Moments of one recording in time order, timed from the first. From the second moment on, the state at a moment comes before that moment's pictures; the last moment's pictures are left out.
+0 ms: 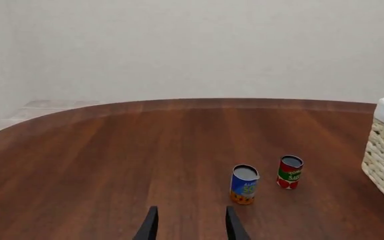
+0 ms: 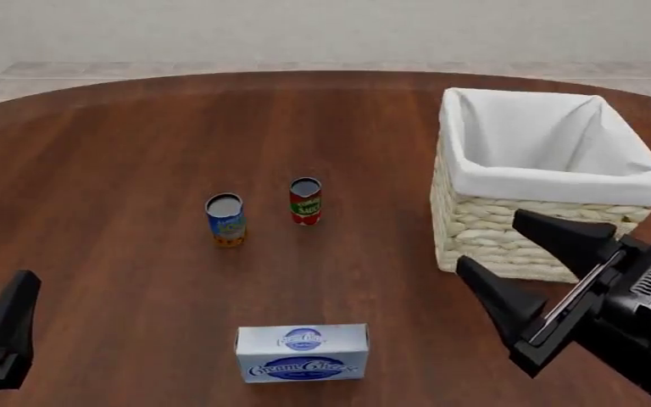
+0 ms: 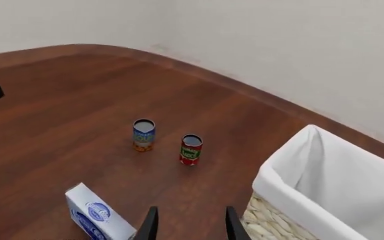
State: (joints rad) left arm -0.01 0.02 0.00 -0.01 -0.02; right arm 0.63 0.61 -0.24 -0.22 -0.15
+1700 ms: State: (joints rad) left arm -0.01 0.03 0.00 -0.02 -0.02; right arm 0.90 0.77 -0.27 -0.13 -0.15
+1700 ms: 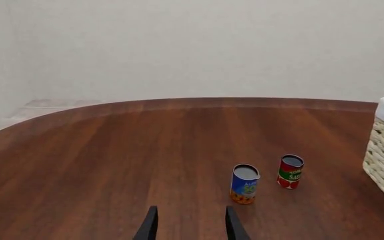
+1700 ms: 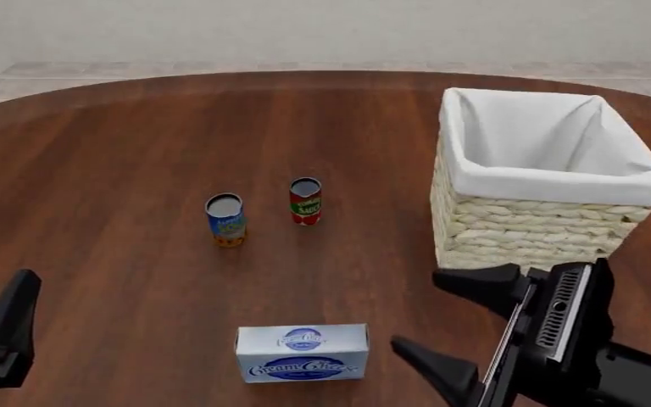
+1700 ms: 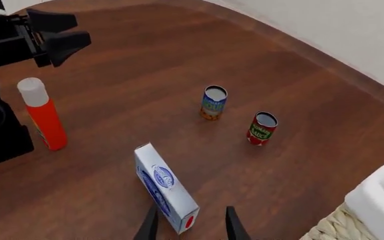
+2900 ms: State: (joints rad) left arm -0.01 0.02 0.00 -0.01 -0.01; right arm 0.90 1.02 -0.27 -0.22 -0.17
